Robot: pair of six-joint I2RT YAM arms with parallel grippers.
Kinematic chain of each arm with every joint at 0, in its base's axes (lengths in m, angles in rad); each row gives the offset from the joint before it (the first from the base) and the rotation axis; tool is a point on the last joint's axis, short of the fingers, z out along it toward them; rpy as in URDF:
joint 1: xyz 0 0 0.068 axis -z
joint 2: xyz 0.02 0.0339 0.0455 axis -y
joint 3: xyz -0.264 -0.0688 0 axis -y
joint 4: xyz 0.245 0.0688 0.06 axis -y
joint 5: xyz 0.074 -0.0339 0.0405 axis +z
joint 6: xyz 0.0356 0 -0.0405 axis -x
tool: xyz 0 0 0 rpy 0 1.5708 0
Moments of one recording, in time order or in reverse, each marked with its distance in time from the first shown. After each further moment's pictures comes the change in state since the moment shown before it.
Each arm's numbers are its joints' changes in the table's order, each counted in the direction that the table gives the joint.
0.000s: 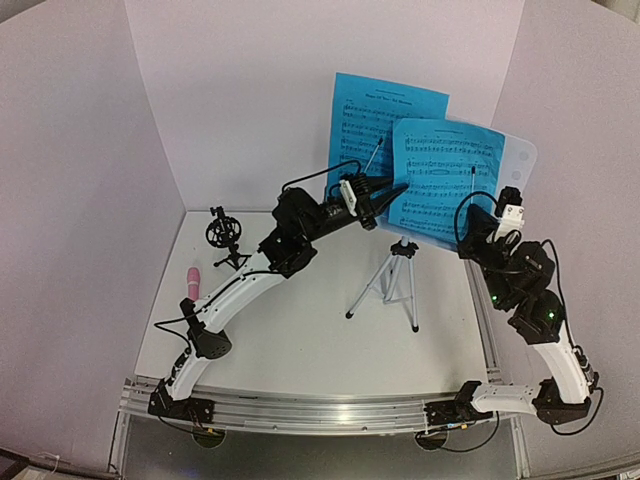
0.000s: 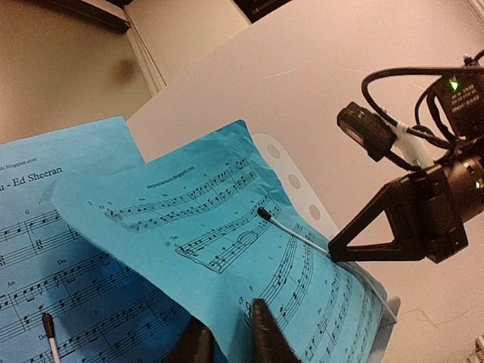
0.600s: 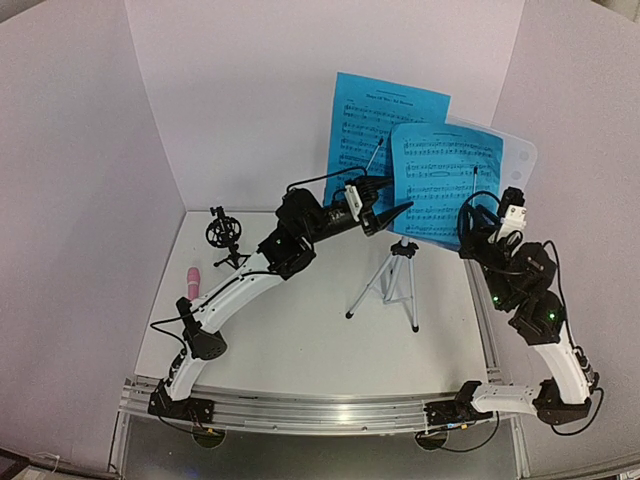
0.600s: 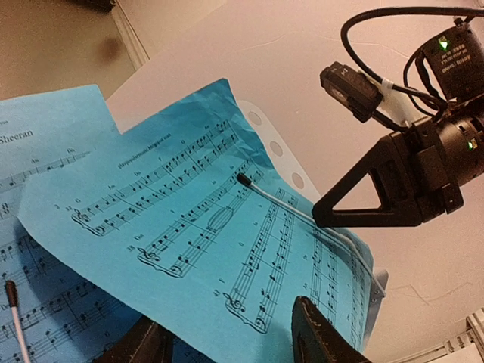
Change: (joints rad) left arm 0.005 0.043 -0.095 -0.047 -0.012 -0.040; right arm 0.000 0.005 -0.006 0.013 0.004 -0.040
